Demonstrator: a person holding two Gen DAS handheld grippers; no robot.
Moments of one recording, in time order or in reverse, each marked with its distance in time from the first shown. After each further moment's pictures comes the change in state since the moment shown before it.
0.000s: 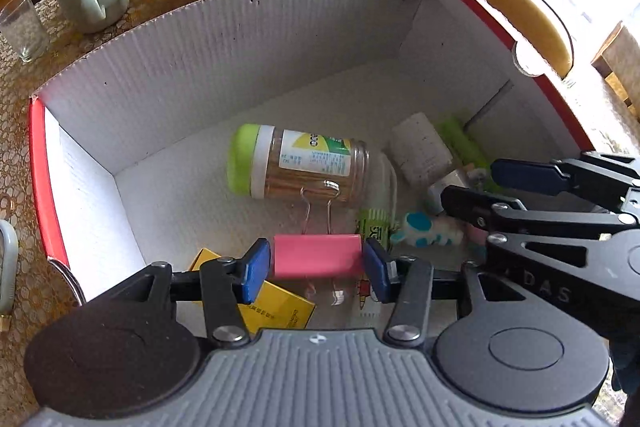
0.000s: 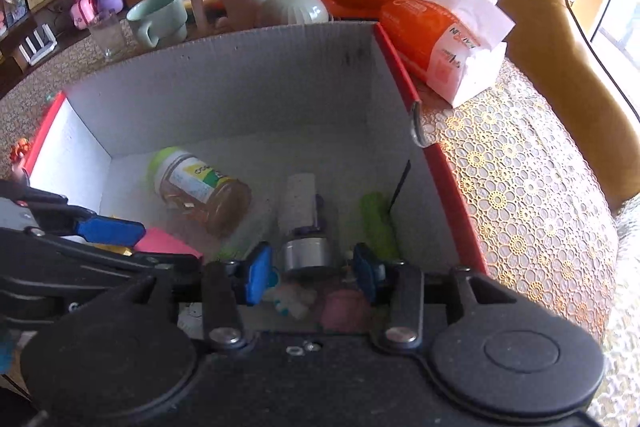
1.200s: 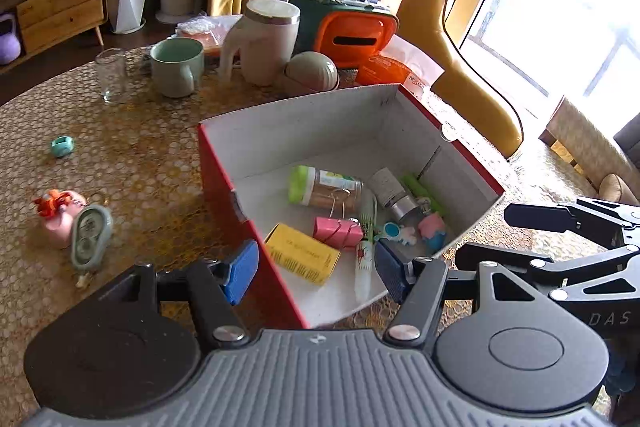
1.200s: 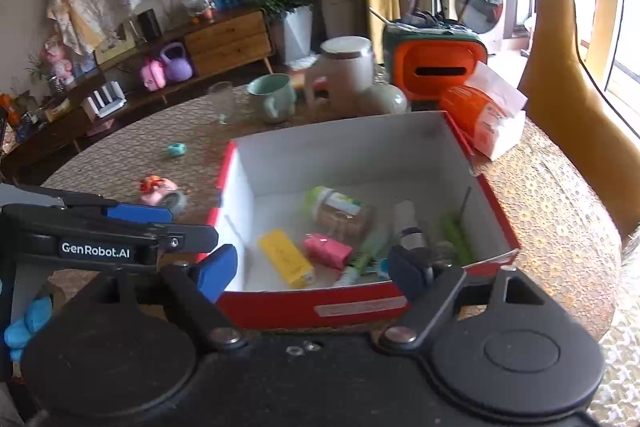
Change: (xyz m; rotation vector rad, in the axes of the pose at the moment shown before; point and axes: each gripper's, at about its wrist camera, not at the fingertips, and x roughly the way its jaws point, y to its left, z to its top) left arm -0.153 0.052 -0.091 -0.028 -0.320 -0.077; right arm -0.138 0.071 -0.051 -0.009 -0.228 0.163
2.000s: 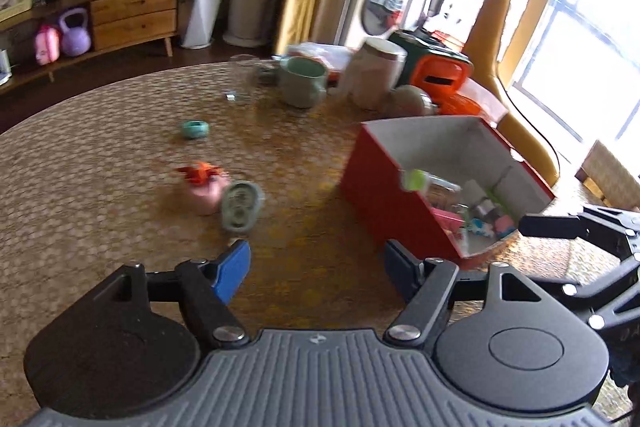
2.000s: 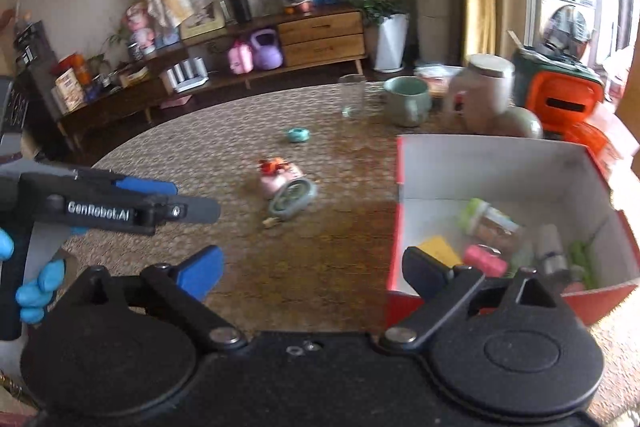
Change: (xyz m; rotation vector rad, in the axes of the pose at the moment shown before) left arm -0.095 0.125 -0.060 -0.103 -0.119 0.113; right arm 0.017 0.136 -0.017 -0.174 -0.012 0.172
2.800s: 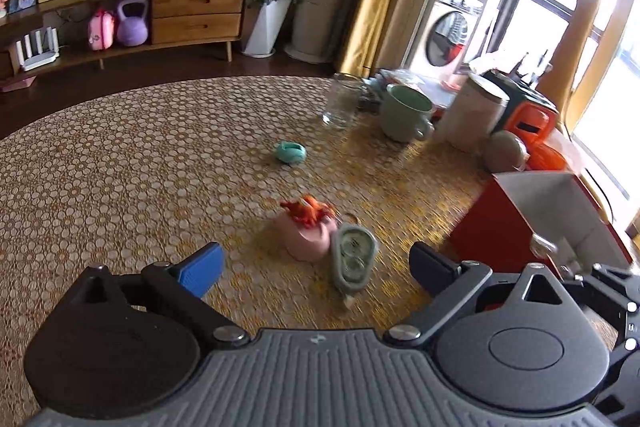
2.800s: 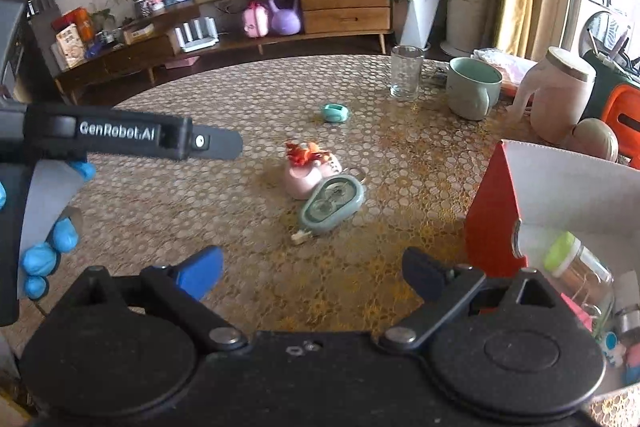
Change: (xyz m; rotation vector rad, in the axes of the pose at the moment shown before) left arm 0.051 0.101 0.027 -0.124 -0.063 0.111; right arm 0.113 0.049 0.023 -0.072 0.091 -0.013
